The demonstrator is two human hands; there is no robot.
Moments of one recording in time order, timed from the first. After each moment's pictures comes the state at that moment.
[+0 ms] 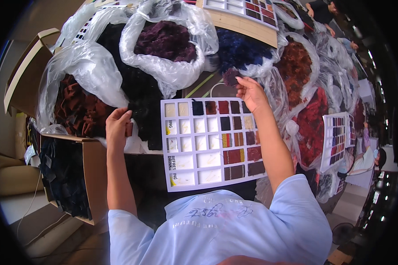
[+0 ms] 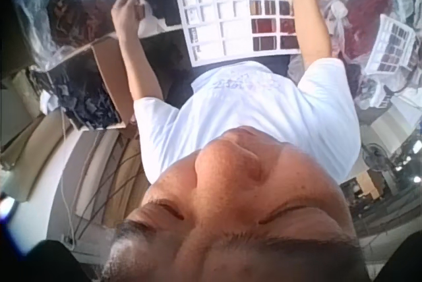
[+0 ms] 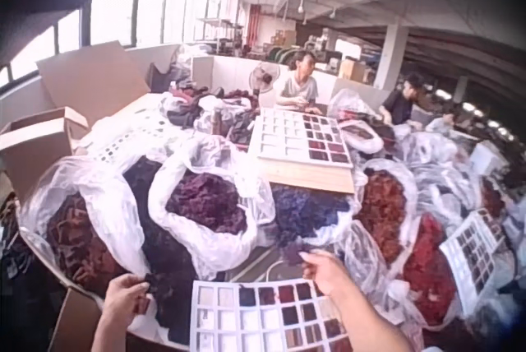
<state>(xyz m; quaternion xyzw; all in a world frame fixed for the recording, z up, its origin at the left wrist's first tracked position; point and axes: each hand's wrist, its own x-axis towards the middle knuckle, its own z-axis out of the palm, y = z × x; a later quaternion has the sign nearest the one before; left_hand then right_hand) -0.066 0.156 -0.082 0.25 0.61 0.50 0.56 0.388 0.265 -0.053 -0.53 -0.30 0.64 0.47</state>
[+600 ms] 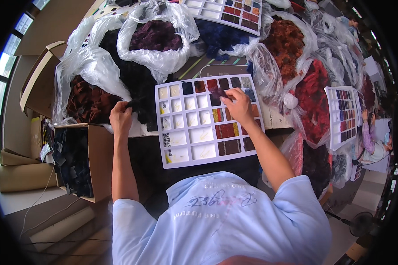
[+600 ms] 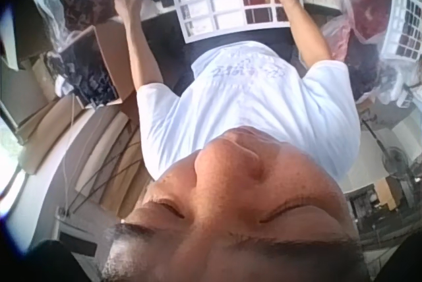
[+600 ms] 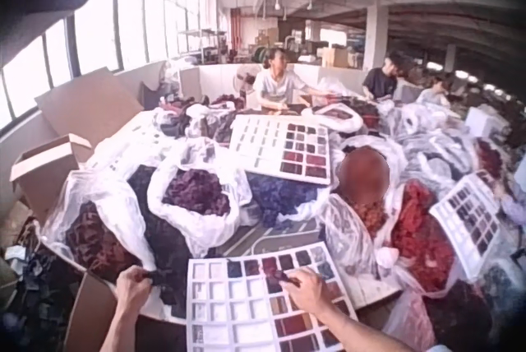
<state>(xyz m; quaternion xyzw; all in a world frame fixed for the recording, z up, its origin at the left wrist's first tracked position) -0.059 0.146 -0.078 0.51 0.75 0.37 0.18 0.368 0.160 -0.097 -0.54 -0.70 0.21 0.42</state>
